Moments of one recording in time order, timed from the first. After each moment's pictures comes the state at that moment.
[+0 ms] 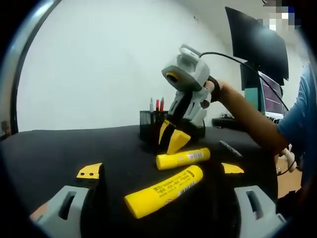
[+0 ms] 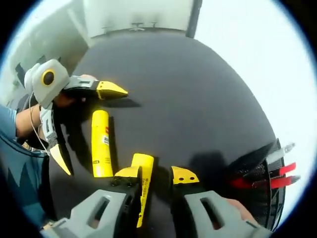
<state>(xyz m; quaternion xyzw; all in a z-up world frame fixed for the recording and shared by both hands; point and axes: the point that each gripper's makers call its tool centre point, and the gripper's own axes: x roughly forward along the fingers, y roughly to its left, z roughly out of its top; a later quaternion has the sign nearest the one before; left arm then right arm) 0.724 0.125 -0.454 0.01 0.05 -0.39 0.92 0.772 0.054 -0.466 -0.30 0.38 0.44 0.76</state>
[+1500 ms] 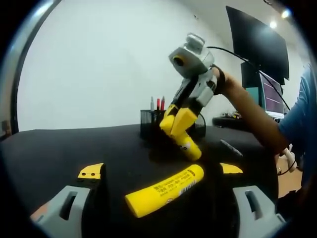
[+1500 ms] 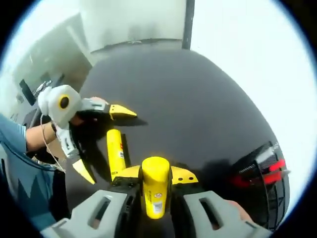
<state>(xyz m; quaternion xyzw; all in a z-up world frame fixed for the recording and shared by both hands) 0.725 0.125 -0.455 0.01 0.05 -0.39 0.92 0.769 0.059 -0.416 -0.23 0.36 0.46 0.78</state>
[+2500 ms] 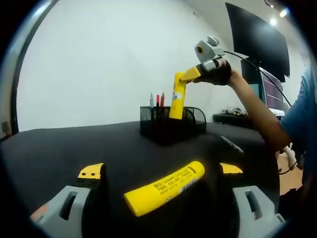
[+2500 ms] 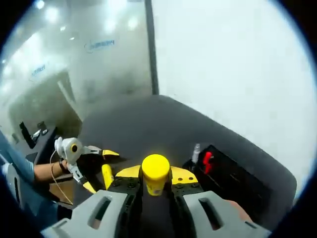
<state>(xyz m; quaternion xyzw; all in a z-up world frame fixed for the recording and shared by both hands) 0.726 0.124 -0.460 0.02 0.06 -0.39 0.92 0.788 -0.017 -0.325 -0.07 0.23 0.40 0.89</state>
